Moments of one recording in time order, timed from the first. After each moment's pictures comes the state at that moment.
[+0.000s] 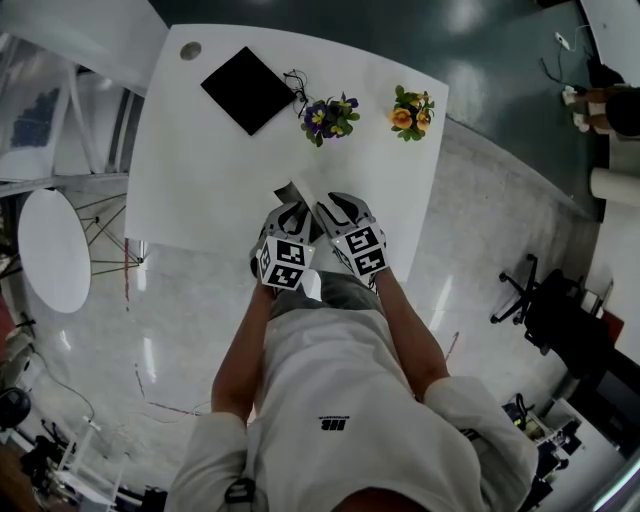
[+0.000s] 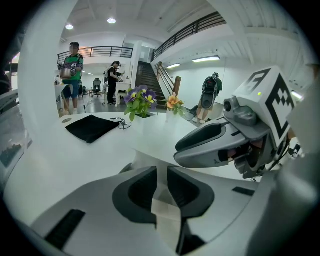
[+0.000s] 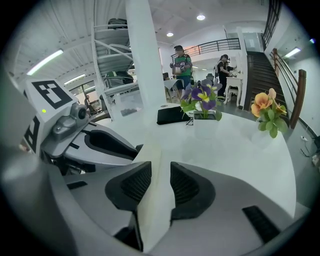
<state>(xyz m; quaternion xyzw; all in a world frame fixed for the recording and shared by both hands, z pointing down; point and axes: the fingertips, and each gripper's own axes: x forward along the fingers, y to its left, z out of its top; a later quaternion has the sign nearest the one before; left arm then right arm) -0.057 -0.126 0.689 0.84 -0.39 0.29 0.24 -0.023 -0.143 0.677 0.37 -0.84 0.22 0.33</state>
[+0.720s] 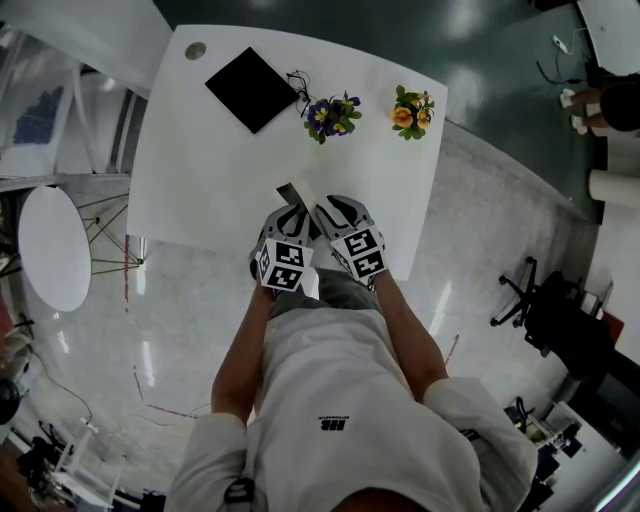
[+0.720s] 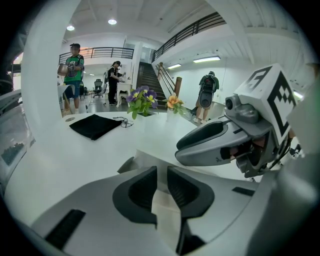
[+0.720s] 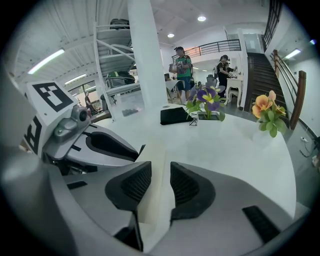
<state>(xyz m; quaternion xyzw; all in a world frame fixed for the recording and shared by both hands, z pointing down) -0.066 -0.112 0.690 0.84 -0.40 0.29 0.23 -0.031 -0.129 0.674 0.37 -0.84 0.22 0.32</state>
